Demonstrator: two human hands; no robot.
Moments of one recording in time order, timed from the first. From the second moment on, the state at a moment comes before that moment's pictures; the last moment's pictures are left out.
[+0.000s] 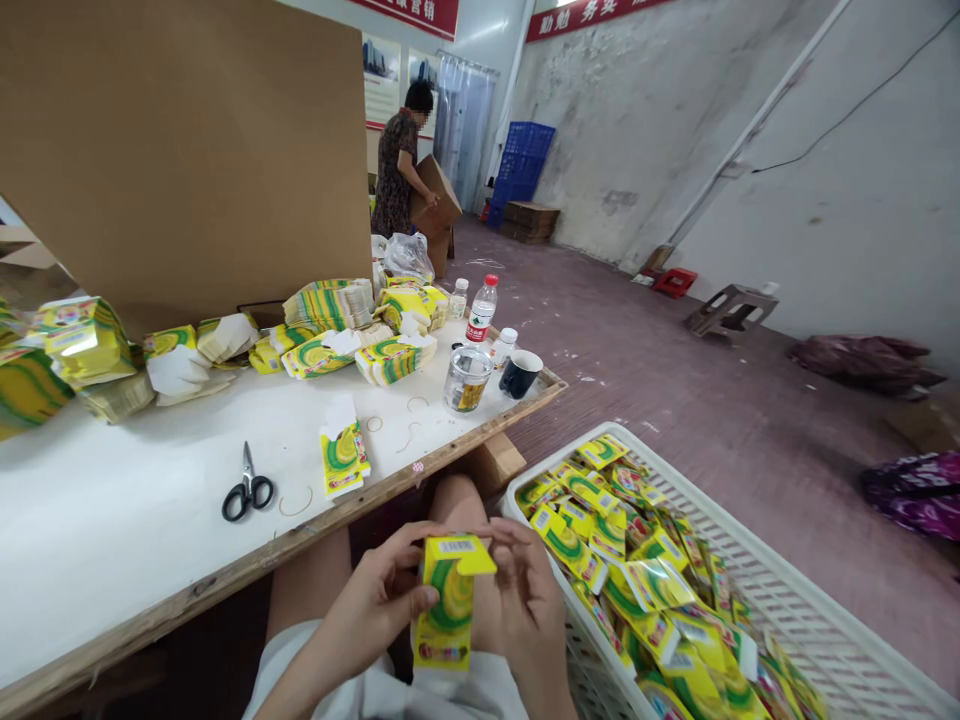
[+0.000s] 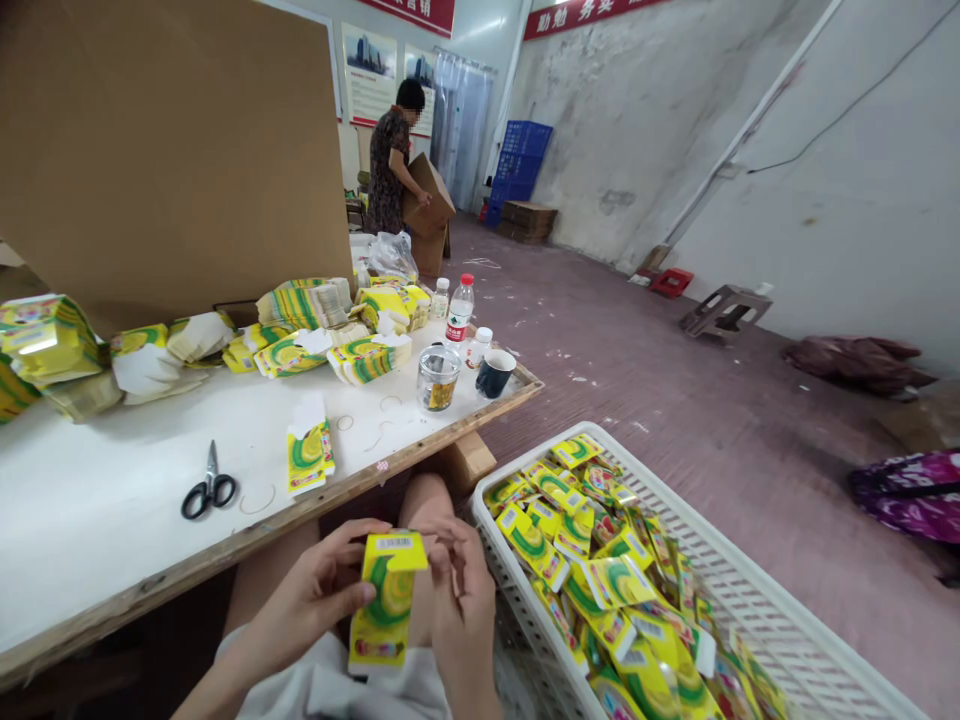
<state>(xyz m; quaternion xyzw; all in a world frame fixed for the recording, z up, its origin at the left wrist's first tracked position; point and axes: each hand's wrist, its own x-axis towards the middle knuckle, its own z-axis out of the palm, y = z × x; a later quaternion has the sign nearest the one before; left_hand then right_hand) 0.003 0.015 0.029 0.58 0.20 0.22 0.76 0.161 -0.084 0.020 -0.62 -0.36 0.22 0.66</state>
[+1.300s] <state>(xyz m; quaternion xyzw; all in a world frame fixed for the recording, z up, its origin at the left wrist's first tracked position) -0.018 0.109 -0.004 0.72 0.58 0.30 0.23 0.202 -0.088 0.022 -0.52 0.00 0.06 0.85</state>
